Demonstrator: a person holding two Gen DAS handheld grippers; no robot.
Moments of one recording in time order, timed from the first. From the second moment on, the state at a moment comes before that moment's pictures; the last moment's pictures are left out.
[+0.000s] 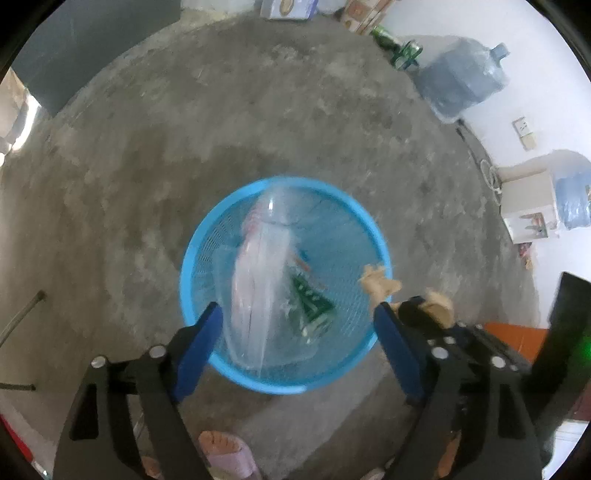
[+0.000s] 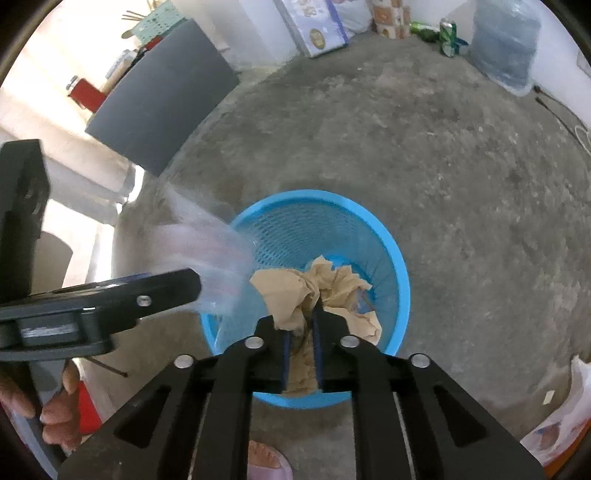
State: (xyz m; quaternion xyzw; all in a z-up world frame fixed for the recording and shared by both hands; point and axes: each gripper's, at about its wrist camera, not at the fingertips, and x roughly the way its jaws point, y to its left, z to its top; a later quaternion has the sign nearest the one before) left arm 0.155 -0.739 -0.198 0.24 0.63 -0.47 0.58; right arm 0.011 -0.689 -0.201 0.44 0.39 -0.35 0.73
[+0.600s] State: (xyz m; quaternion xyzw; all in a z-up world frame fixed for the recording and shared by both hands) left arm 0.168 -0.716 -0.139 0.15 0.62 -0.50 0.59; right arm -0.001 -0.694 -0.171 0.40 0.36 -0.39 0.75
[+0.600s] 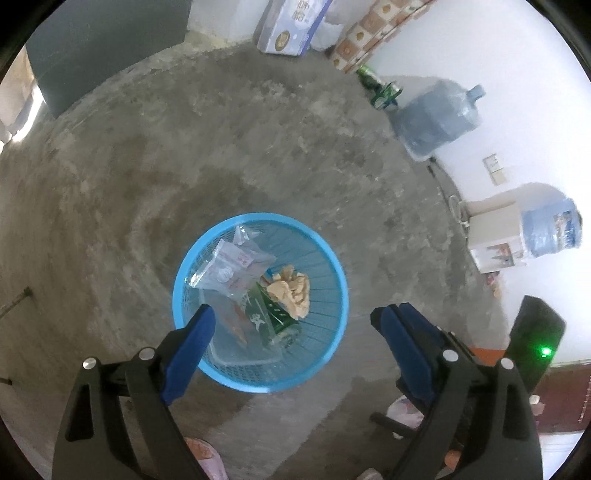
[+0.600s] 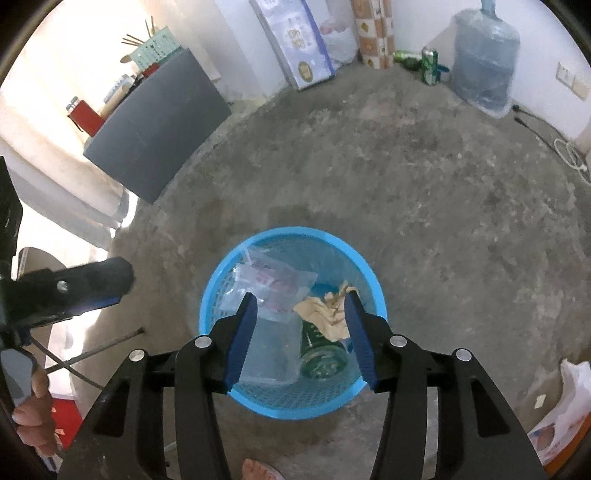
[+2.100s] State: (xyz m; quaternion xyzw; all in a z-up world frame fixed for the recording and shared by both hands) left arm 0.249 -0.191 -0.010 0.17 0.42 -0.43 0.78; right arm 0.259 -0.422 -0.008 0.47 0.45 -0.07 0.75
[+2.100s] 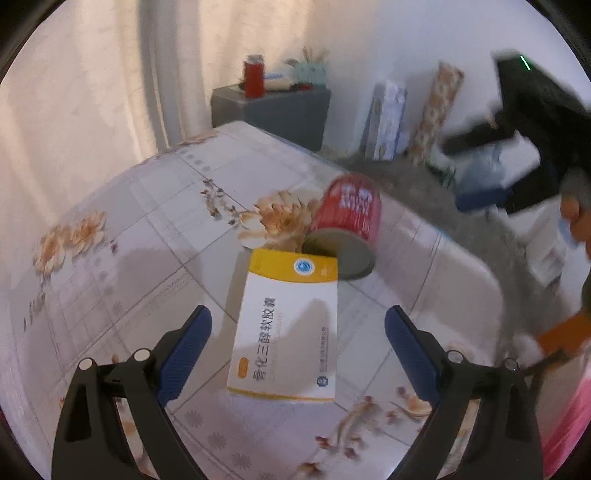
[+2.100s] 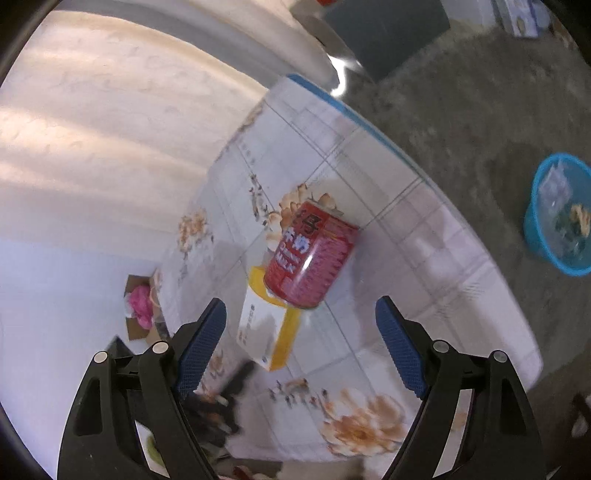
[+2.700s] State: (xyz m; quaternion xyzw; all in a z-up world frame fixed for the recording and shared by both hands) left arm 0.283 -0.210 -0.062 0.19 0.48 -0.38 0.77; right arm 0.338 -0.419 -0.070 0.49 0.51 -0.15 0.70
